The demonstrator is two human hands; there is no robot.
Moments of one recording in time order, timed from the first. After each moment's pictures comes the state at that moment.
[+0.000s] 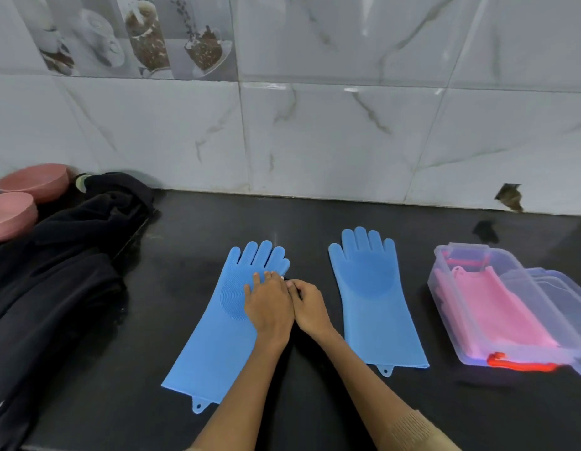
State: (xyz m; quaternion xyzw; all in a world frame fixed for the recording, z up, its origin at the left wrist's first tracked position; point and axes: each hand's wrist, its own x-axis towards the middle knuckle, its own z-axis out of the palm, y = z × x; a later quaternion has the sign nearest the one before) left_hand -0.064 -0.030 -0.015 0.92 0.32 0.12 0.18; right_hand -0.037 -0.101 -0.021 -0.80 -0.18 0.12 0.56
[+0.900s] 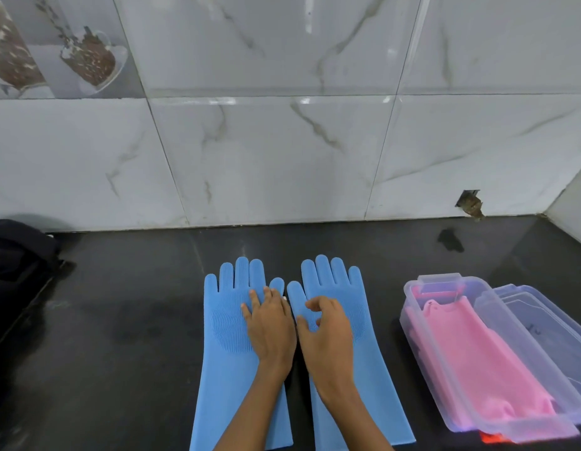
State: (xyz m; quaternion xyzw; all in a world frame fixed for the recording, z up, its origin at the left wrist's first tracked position) left_hand 0.049 -0.078 -0.029 0.93 0.25 0.13 0.24; right_hand 0.019 -0.162 0.006 -0.89 -0.02 -0.11 0.45
